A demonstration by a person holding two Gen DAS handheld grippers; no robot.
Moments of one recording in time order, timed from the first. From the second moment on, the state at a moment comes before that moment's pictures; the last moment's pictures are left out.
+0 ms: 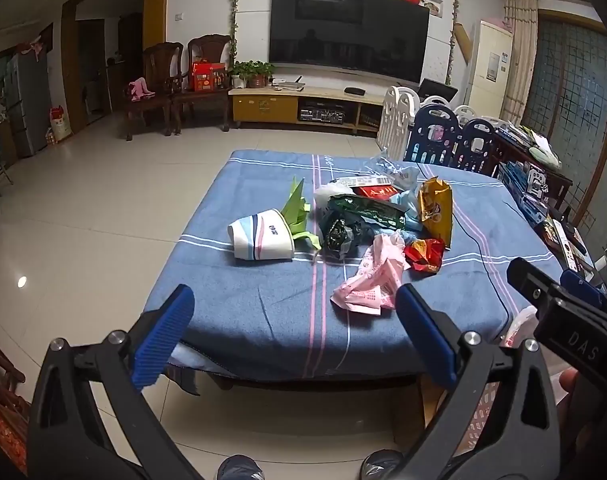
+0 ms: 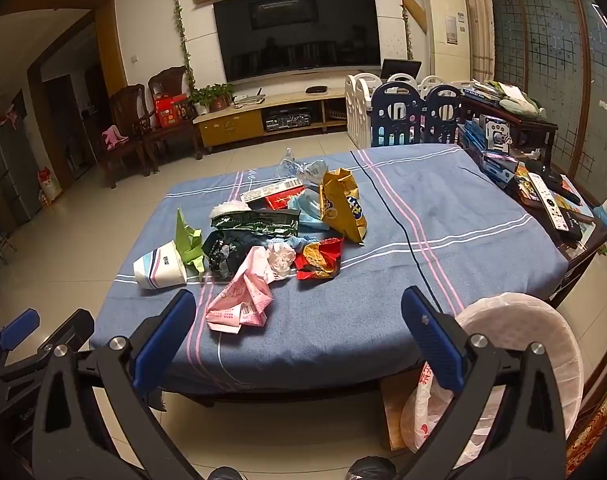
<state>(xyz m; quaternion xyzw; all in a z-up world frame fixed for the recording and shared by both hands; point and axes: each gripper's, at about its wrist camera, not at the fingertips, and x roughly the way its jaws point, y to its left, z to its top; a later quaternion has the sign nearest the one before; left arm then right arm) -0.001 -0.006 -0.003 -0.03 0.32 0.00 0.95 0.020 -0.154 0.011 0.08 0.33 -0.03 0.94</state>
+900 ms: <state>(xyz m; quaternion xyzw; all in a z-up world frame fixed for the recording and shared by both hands) 0.000 -0.010 -0.004 -0.01 0.33 0.00 0.95 0.020 -0.155 0.010 0.09 0.33 -0.03 0.94</state>
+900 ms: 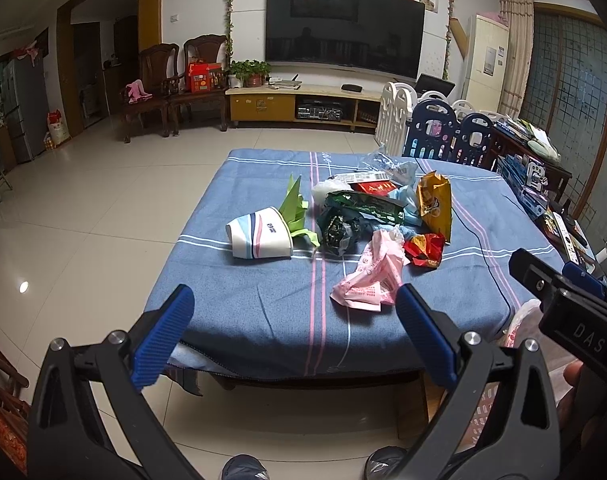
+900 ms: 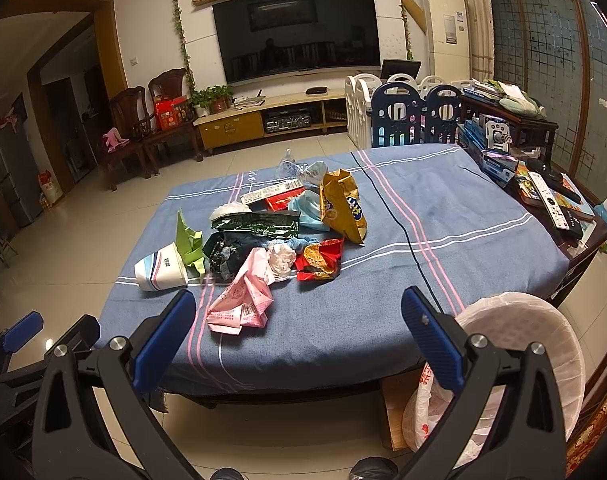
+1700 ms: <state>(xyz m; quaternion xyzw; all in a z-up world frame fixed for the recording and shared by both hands) 0.000 -0.011 -0.006 -0.01 0.33 0.00 0.94 0.021 -0.155 0.011 0.09 0.32 -0.03 0.94</state>
